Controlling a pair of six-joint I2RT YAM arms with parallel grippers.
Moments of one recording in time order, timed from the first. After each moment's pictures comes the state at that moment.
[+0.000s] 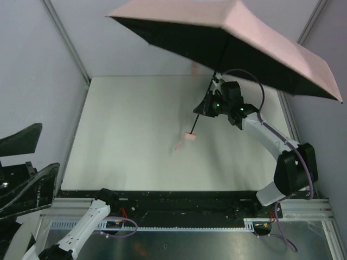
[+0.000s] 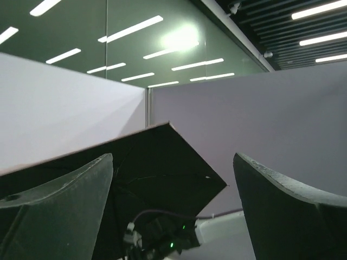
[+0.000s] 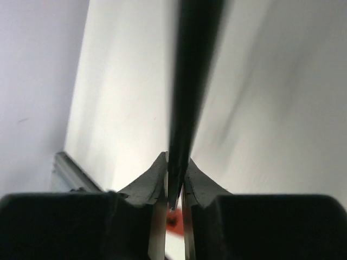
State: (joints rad) left arm -0.35 0.52 1.63 -0.15 0.38 -0.49; right arm 0.42 1.57 1.25 -0.18 -0.37 0.56
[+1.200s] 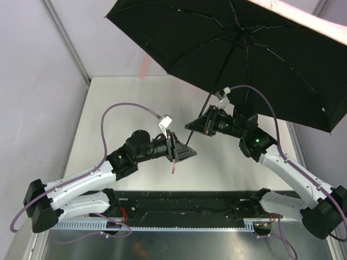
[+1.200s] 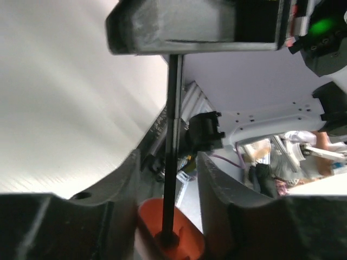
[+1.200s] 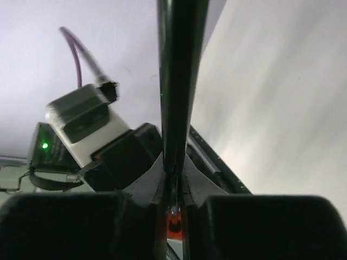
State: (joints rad) left arm -0.94 1.00 0.72 0.14 0.31 -0.80; right arm 0.62 1.09 0.97 -0.01 -0.50 0.95
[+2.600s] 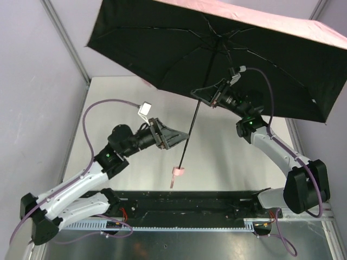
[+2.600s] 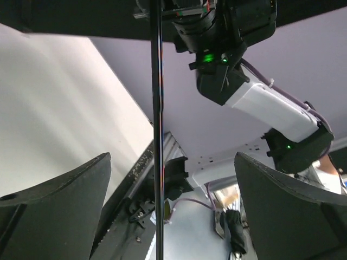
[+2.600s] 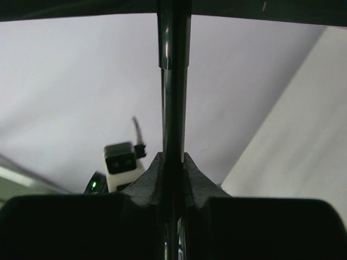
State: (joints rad) left arm -0.79 0.86 0.70 0.21 0.28 -0.94; right arm 0.36 1.34 1.00 0.63 -0.62 1.26
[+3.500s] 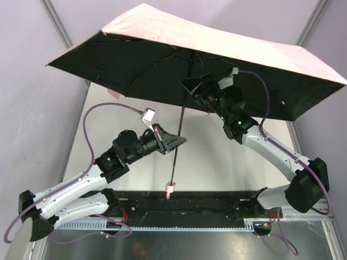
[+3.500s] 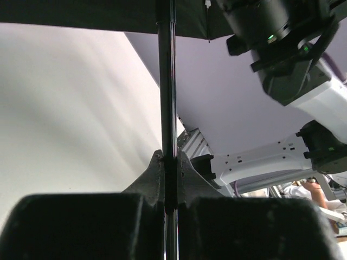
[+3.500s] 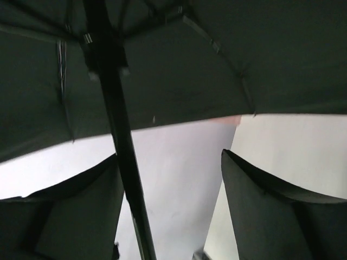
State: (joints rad) left arm -0.90 0.88 0.73 0.12 0.11 -0.86; right arm 0.62 1.36 1.14 0.34 -0.03 1.15
